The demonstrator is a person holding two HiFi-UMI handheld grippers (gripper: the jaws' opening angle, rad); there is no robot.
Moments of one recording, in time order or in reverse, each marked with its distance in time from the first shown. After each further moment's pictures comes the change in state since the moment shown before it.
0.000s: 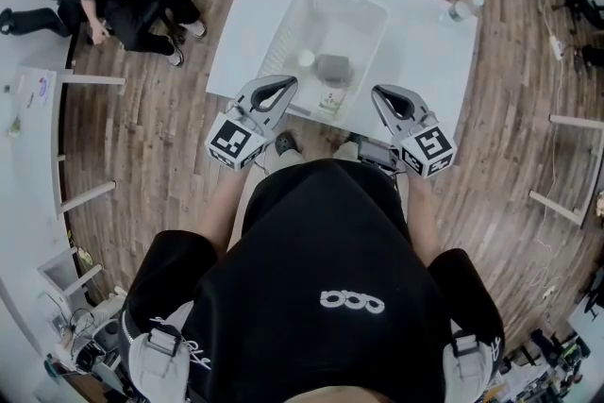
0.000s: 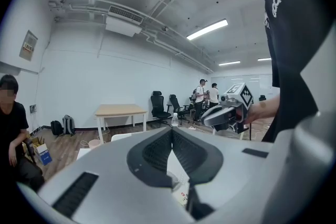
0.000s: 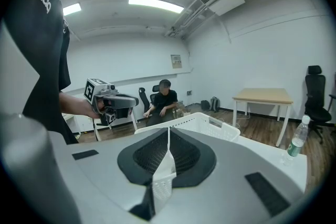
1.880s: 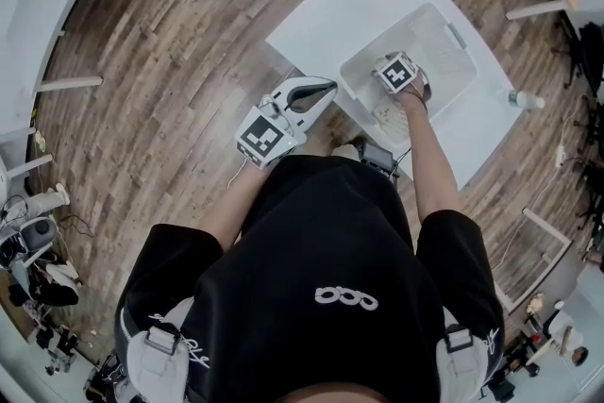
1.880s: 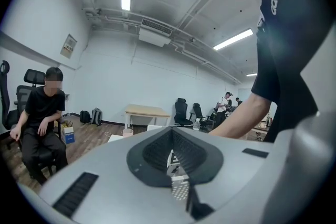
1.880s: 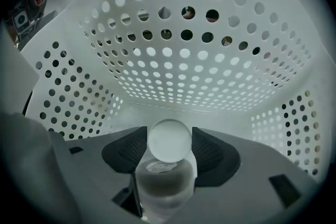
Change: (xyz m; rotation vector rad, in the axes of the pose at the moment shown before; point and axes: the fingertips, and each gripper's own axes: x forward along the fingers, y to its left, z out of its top) left arm -0.110 0.044 -0.035 -0.162 -0.095 0.274; right arm 0.275 -0.020 -0.214 -0.383 1.034 0.285
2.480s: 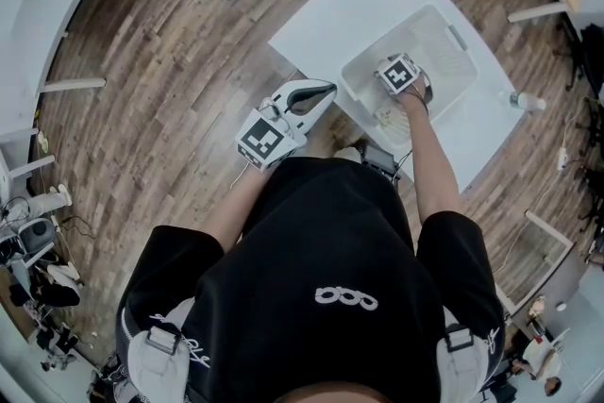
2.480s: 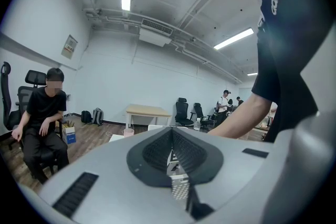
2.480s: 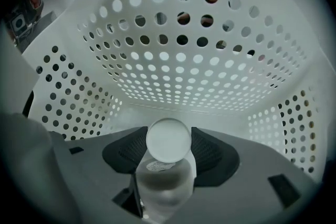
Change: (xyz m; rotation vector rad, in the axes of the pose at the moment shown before) left arm -0.008 0.003 0.001 -0.004 0.002 0.010; right arm -0.007 -0.002 0.007 0.013 0.001 -0.025
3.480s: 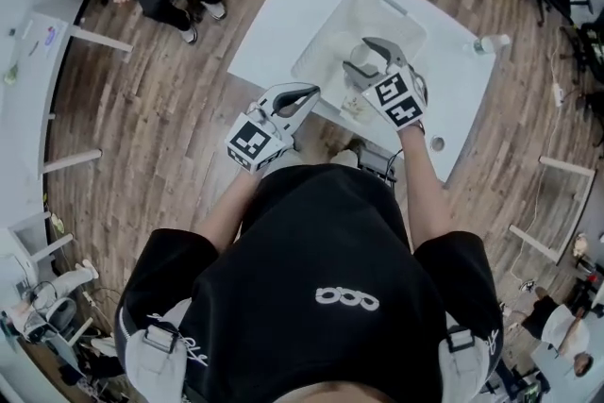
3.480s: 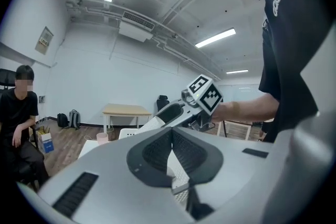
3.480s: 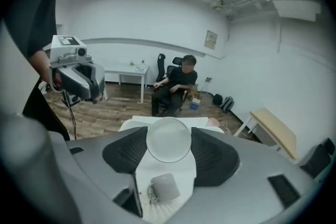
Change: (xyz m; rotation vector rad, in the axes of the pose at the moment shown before) left arm 0.047 -0.060 0.000 0.074 0.033 -0.222; right arm -0.258 0.050 0.037 -0.004 -0.633 -0.326
